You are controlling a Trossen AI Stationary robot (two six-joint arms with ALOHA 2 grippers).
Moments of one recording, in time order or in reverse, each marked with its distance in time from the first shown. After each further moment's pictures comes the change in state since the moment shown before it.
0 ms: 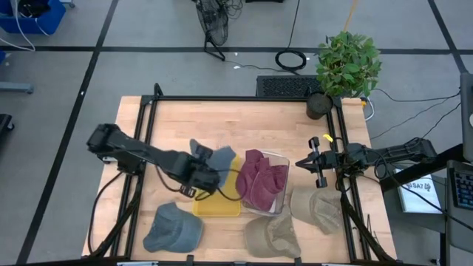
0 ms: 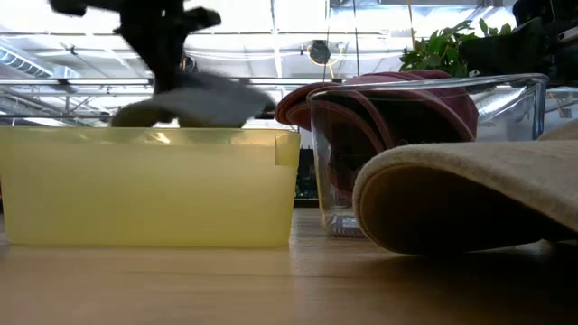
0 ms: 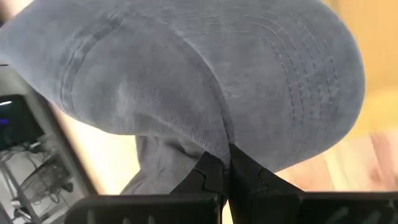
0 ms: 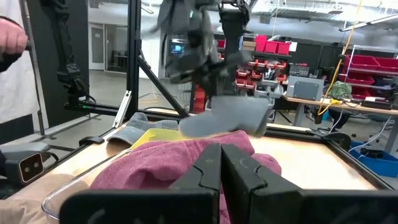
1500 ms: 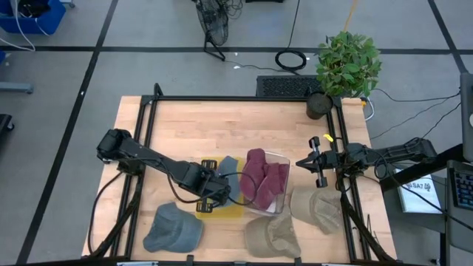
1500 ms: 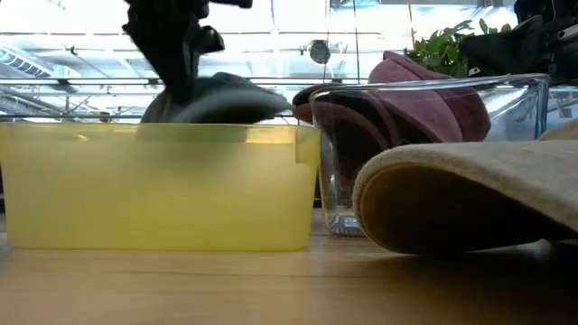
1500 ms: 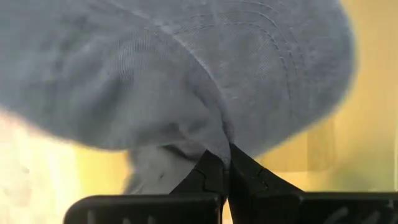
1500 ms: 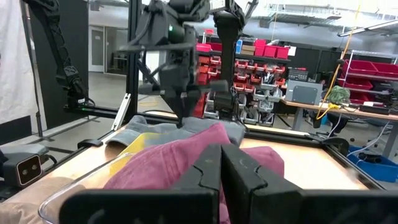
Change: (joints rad) left arm -0.037 0.125 0.034 0.191 0.178 -0.365; right arm 0.000 0.000 0.000 0.015 0.000 -0.011
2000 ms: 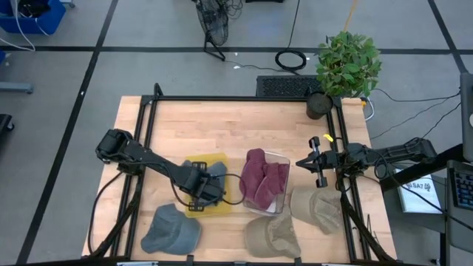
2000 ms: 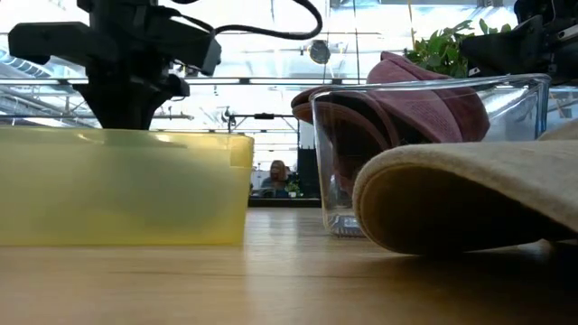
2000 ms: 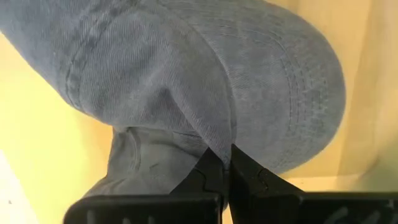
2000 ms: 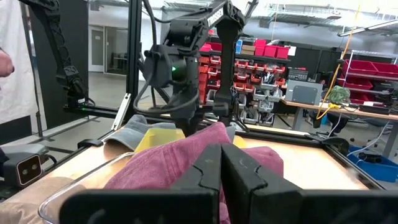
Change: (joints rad) left arm -0.009 0.001 -0.195 -0.016 0.054 -0.095; right arm 0.000 0.000 0.000 -0.001 0.000 0.000
